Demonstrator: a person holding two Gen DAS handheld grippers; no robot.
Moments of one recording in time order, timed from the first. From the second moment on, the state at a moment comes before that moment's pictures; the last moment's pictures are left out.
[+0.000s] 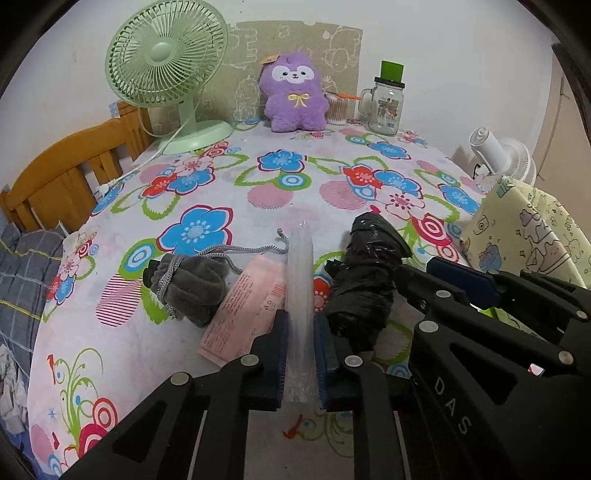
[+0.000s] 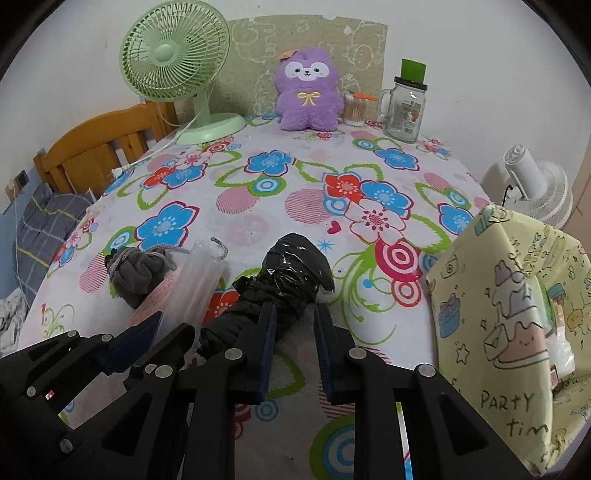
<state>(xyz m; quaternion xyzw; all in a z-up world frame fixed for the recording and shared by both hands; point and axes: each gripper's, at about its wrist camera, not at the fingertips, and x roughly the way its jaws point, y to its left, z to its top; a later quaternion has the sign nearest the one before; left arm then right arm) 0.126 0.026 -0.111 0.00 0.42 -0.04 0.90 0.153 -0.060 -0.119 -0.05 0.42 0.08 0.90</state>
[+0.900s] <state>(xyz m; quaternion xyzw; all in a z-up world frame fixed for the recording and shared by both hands) 0.110 0.029 -0.102 0.02 0.40 -0.03 0.91 0.144 -0.061 -0.112 -0.02 0.42 0.08 0.91</state>
